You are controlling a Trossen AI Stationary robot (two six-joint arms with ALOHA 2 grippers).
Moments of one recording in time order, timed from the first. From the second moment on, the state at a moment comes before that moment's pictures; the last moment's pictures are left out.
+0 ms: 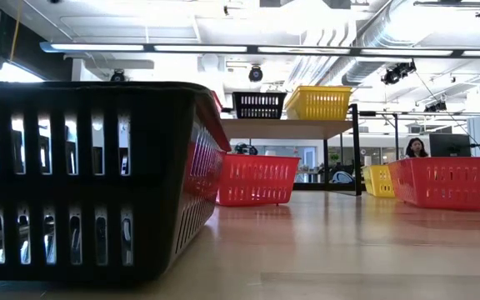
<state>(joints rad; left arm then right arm) -0.50 1.25 1.29 -1.21 -0.30 -0.68 0.24 1.52 1.79 -0.93 0.11 0.89</state>
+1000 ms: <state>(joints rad) -0.93 1.42 1.27 -1.30 -0.24 -1.64 0.34 1.69 1.79 -0.85 0.14 0.78</state>
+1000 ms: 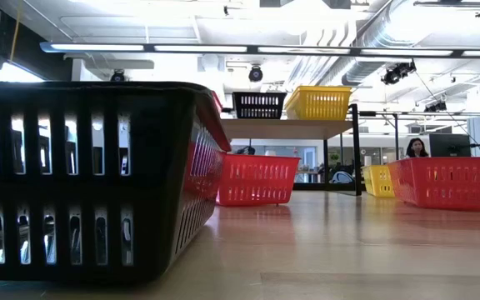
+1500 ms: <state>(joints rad) -0.96 1.60 1.27 -1.39 -0.13 -2.13 0.34 1.71 1.79 -0.85 0.12 0.75</state>
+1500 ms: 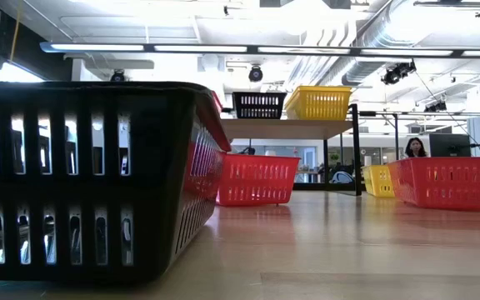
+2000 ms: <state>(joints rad) -0.95 1.80 1.27 -1.36 -0.07 -2.26 0.34 1.71 1.79 -0.85 0.10 0.75</state>
